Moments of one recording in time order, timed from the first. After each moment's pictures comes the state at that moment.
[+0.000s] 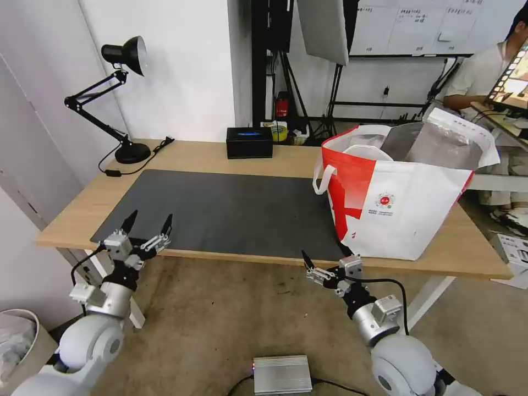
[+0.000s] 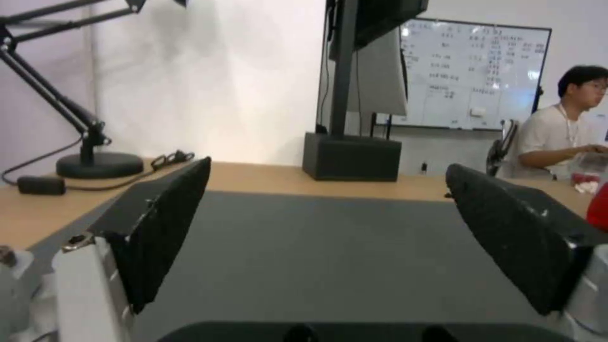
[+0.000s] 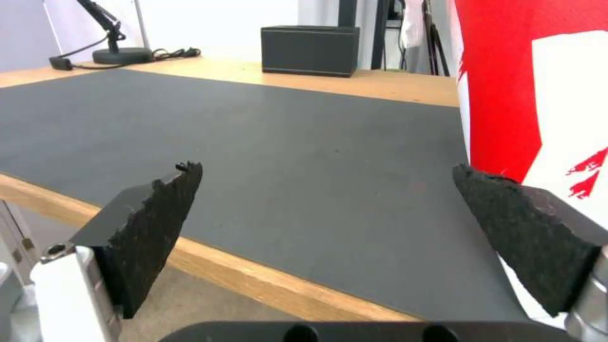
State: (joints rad) left arm 1.44 -0.95 -0.53 -1.89 -0.64 -0.34 0.03; right arm -1.37 0.92 0.15 2.09 0.45 0.00 0.26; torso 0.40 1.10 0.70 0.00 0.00
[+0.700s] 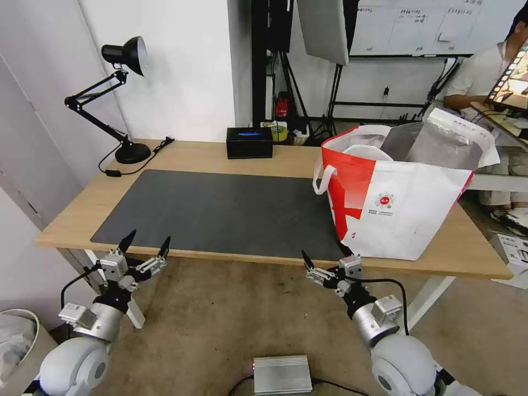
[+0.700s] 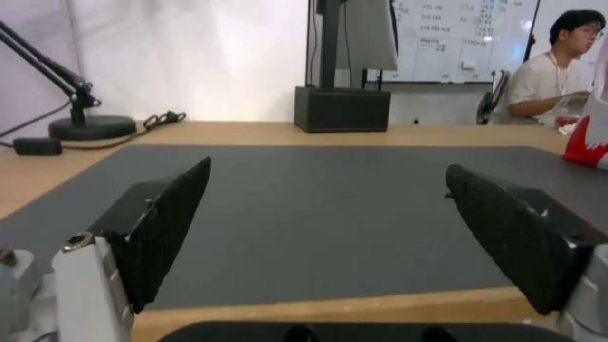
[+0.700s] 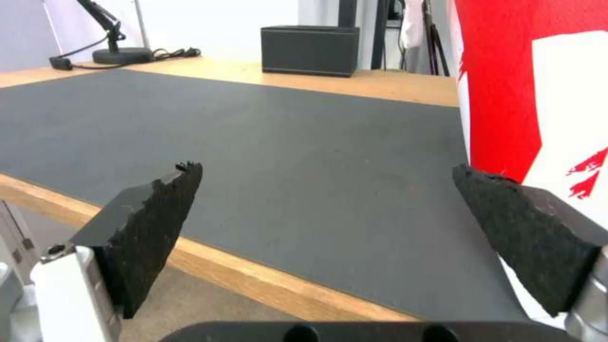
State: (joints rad) left arm 1.56 -0.93 -0.60 -1.93 -0.63 -0.28 0.08; right arm -1.37 0.92 0.15 2.09 0.45 0.00 0.26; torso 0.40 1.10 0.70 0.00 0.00
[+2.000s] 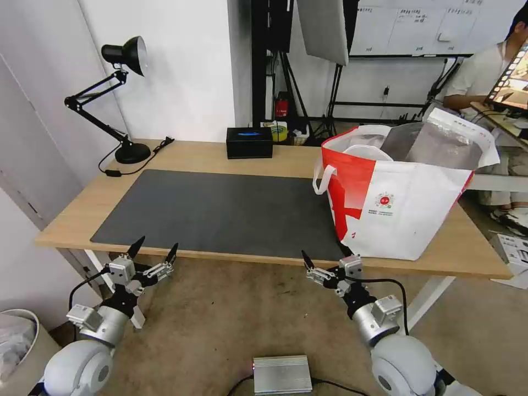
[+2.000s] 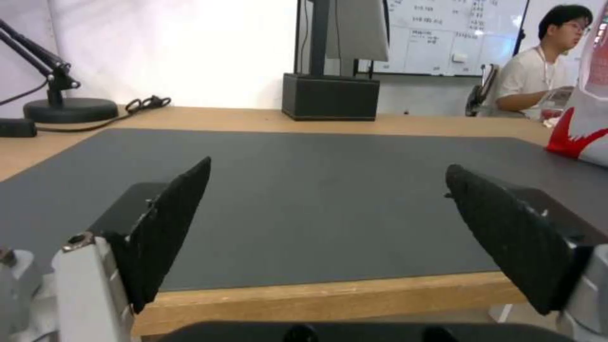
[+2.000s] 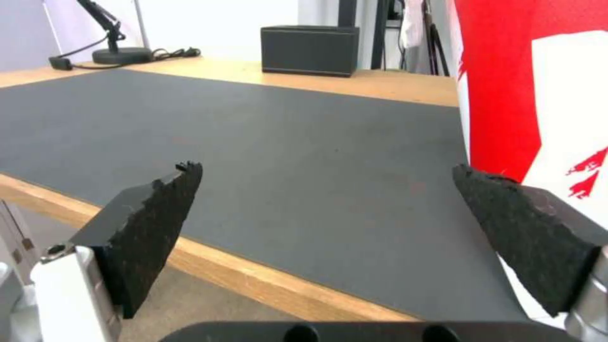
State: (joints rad) left arm 1.55 -0.93 -0.58 -1.93 -0.64 -0.26 0.10; right arm -1.37 0.92 0.15 2.09 0.45 0.00 0.26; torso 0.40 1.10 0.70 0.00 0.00
